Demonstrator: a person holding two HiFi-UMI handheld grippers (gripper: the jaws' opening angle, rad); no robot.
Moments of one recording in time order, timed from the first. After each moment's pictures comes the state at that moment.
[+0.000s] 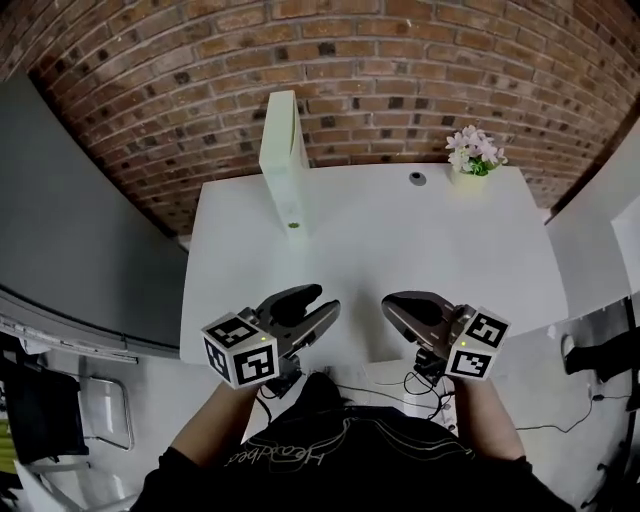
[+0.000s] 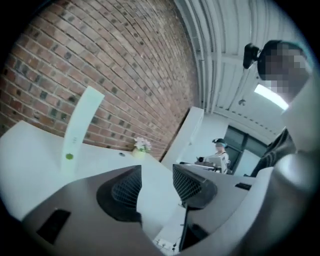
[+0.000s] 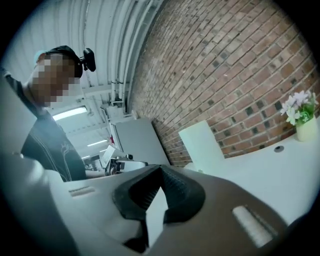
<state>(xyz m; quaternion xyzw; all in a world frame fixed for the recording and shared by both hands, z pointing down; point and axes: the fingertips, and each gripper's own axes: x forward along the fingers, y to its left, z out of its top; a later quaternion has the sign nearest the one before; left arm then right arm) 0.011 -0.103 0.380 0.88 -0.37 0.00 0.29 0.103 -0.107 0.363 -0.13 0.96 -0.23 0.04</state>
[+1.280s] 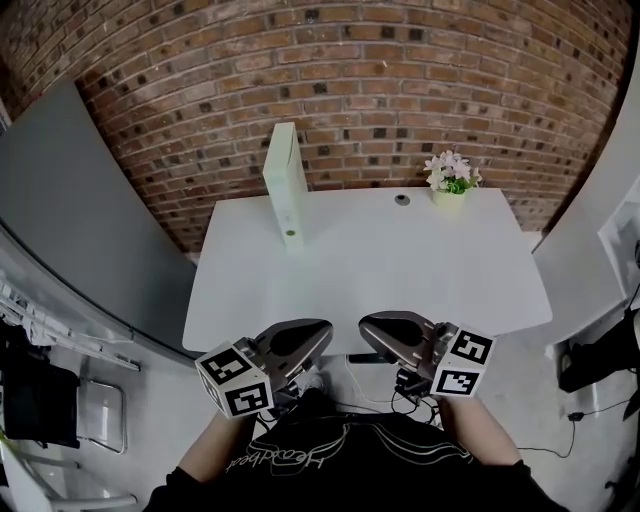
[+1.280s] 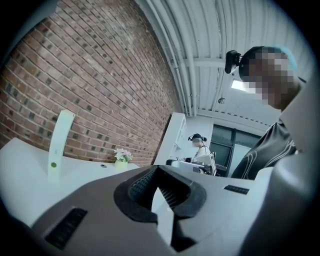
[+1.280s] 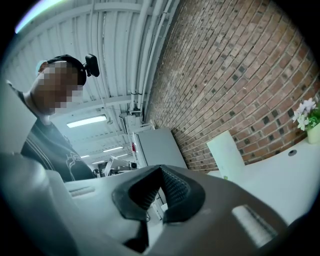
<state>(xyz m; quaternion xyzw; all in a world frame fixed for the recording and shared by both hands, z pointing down) 0.081 0.016 0.308 0.92 -0.35 -0.04 0.19 0.132 0.005 0.296 -0.06 0.97 -0.19 0.10</state>
